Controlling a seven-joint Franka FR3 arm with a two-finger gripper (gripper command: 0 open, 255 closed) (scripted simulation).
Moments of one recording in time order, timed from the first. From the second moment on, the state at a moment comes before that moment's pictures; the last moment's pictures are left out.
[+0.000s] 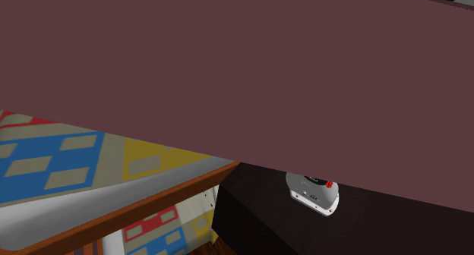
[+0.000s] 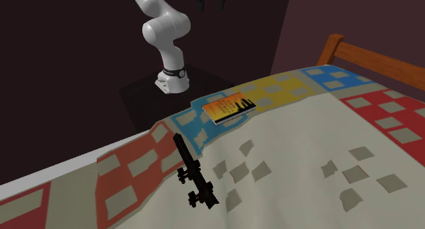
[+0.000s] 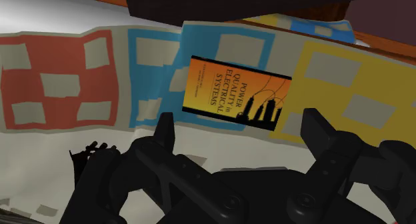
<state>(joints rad) 0.01 -0.80 0.01 -2.31 -0.08 1.46 0.14</state>
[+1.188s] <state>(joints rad) -0.10 -0.42 -0.16 -2.32 -0.26 1.88 0.06</state>
